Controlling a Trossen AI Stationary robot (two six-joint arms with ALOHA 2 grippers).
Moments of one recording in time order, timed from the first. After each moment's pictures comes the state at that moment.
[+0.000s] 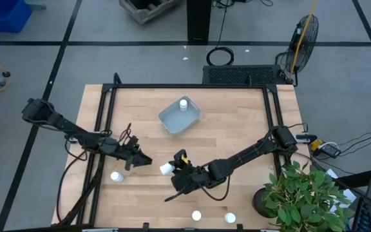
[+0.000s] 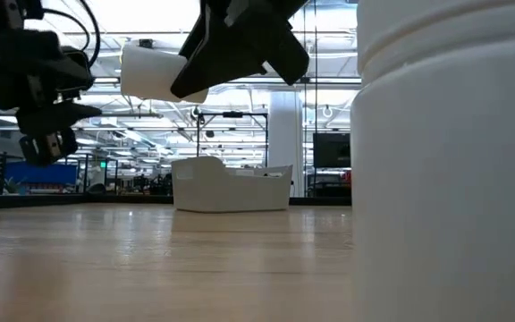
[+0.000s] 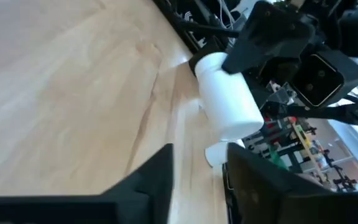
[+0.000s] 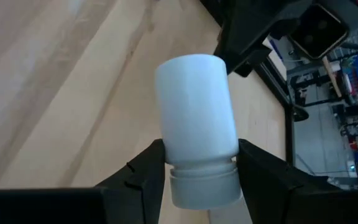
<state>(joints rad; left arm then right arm) -0.38 0.99 0.06 0.72 -0.09 -1.00 0.41 2.06 1.56 -0.27 0.65 -0.45</state>
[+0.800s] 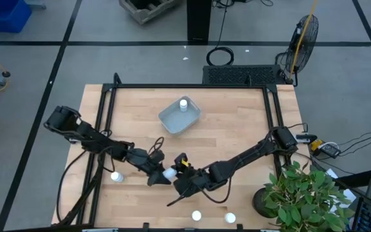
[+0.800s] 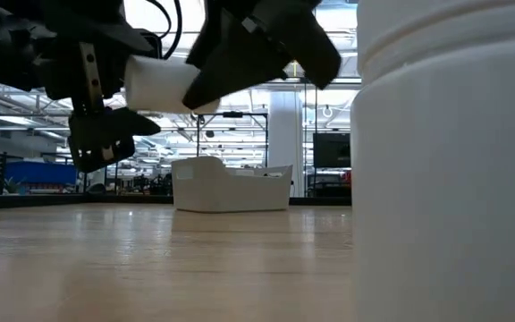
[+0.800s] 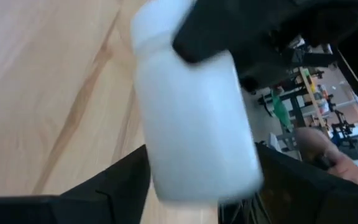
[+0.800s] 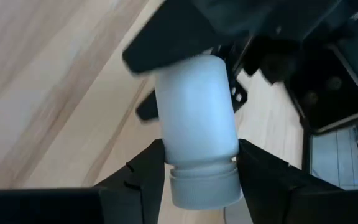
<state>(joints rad) -0.36 1.55 0.48 0.71 0.16 -0.99 0.43 2.06 1.56 -0.34 0.60 -0.44</state>
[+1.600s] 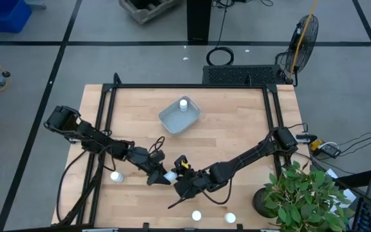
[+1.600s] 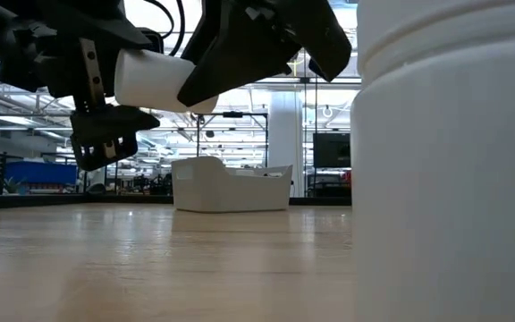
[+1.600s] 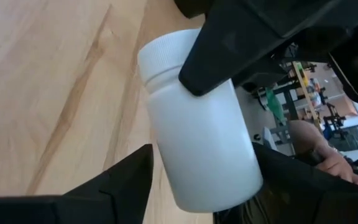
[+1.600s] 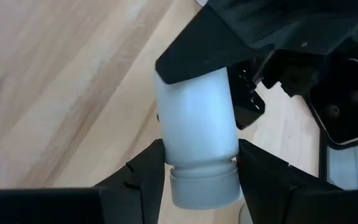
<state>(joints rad) -0.33 1.54 0.48 0.71 0.21 -0.98 0.44 2.06 1.56 -0.33 0.54 -0.43</state>
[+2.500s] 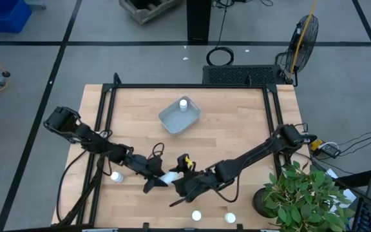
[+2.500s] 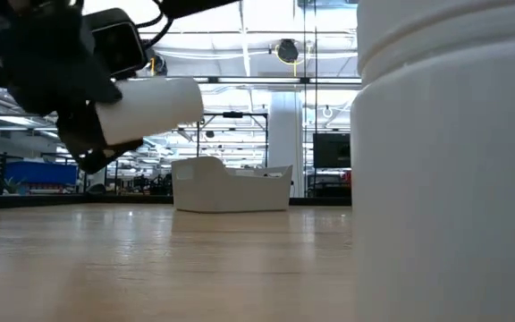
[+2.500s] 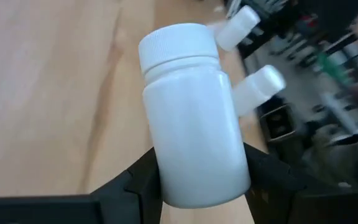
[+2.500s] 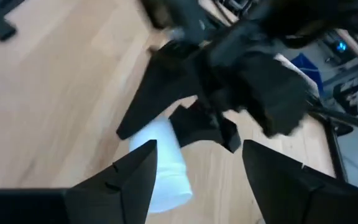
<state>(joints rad) -0.43 1.55 0.48 0.61 0.03 -0.69 0.46 1.97 1.56 -0.25 0.52 -0.24</state>
